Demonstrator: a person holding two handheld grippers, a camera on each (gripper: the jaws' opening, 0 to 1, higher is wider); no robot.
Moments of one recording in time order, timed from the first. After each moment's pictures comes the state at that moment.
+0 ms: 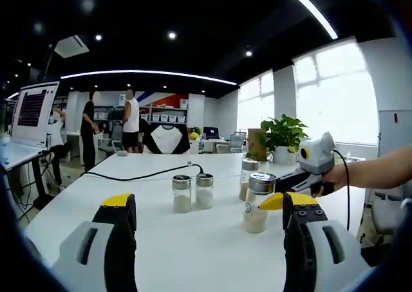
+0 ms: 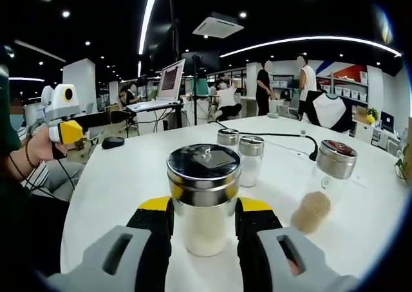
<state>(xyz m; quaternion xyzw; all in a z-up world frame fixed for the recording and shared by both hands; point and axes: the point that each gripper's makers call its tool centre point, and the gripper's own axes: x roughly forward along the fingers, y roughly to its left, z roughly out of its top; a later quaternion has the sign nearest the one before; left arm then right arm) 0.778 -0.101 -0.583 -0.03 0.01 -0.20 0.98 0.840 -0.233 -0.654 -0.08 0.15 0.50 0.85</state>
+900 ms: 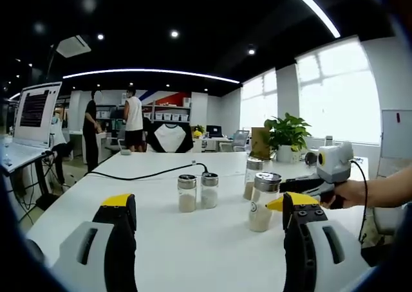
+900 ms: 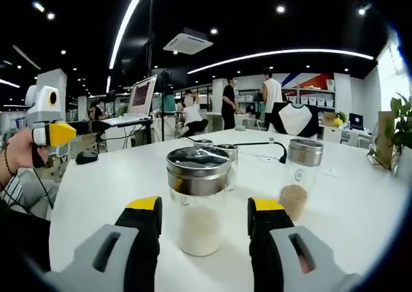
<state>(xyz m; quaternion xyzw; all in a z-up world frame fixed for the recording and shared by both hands) 0.779 -0.091 -0.582 -0.03 0.01 -0.19 0.98 0.844 -0.249 -0.643 -0.05 0.10 0.36 0.93</state>
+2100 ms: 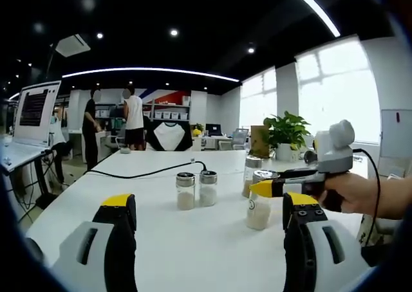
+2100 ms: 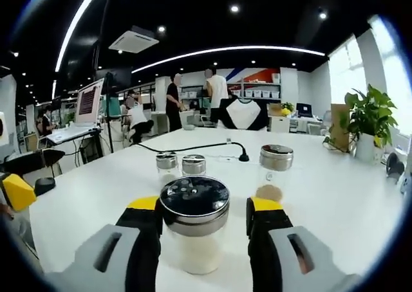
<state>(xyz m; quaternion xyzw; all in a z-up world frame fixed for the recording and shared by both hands) 0.778 -0.095 -0.585 -0.03 0.02 -0.19 0.98 0.867 -0.247 -0.629 -0.02 0.12 0.19 0.97</state>
